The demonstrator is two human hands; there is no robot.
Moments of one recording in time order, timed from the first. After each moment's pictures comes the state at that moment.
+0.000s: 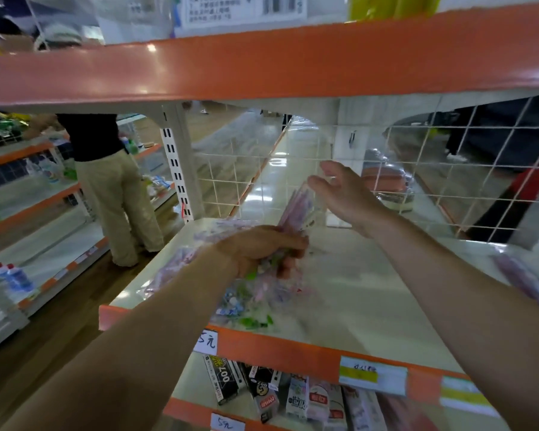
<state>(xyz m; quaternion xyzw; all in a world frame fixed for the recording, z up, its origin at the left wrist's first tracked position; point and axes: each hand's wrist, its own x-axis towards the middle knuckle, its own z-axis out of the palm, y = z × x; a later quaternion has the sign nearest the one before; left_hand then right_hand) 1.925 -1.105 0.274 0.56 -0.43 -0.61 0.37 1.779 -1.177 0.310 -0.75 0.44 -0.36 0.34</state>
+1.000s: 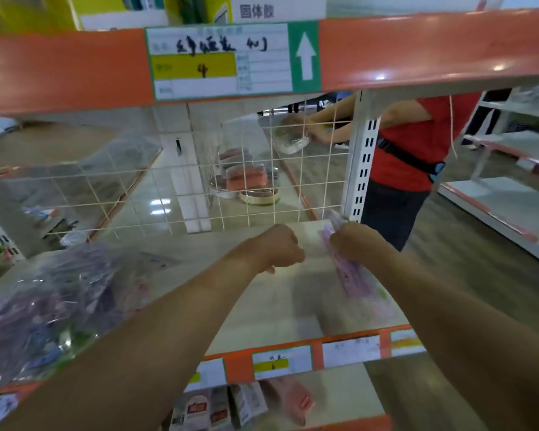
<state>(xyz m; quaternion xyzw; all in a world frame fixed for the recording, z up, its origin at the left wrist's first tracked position) 1.660 -1.169 0.271 0.62 -0.68 -0.37 0.13 1.503 -1.201 0.239 -0.64 0.75 -0.09 0.15</state>
